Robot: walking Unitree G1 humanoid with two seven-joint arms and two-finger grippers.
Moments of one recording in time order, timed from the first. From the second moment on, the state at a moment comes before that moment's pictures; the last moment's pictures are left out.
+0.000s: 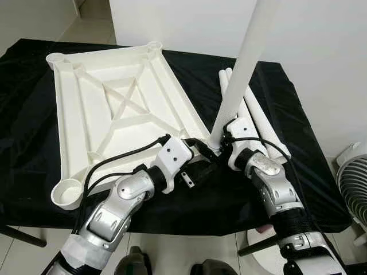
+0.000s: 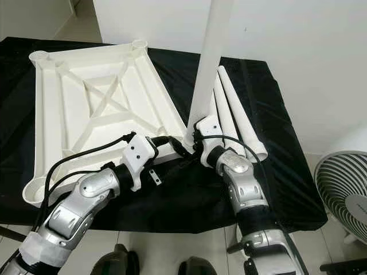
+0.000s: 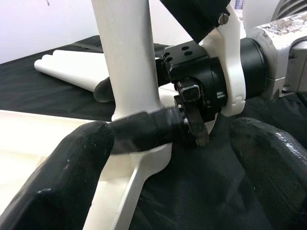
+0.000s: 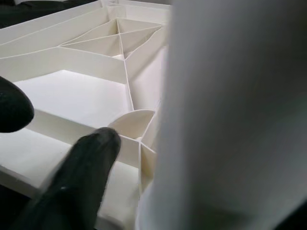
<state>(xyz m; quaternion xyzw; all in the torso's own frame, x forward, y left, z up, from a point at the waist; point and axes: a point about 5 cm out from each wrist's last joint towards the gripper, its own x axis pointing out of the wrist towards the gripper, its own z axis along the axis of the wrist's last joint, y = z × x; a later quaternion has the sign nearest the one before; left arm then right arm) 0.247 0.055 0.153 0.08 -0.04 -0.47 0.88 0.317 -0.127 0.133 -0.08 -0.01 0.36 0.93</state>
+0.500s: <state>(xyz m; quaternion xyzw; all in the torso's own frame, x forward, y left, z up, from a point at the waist) 0.246 0.057 0.150 0.08 -0.03 -0.47 0.88 0.322 -0.134 0.129 -0.07 0.00 0.35 0.93</state>
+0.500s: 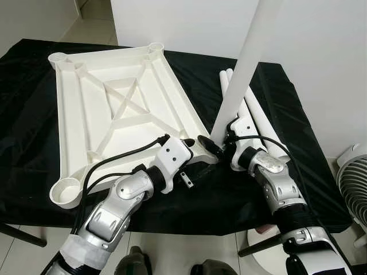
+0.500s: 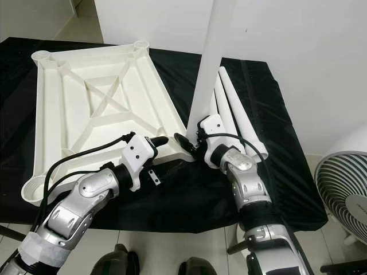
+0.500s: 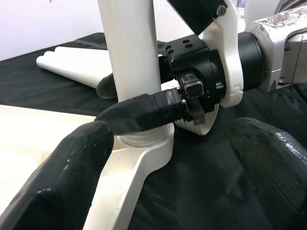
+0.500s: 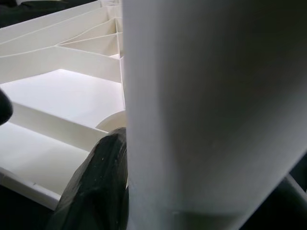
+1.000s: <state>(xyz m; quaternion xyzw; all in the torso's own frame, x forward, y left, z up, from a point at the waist) 0.244 0.058 0.147 0.07 -0.02 -0.47 0.88 0.309 -0.108 0.127 0.02 0.00 0.19 0.98</state>
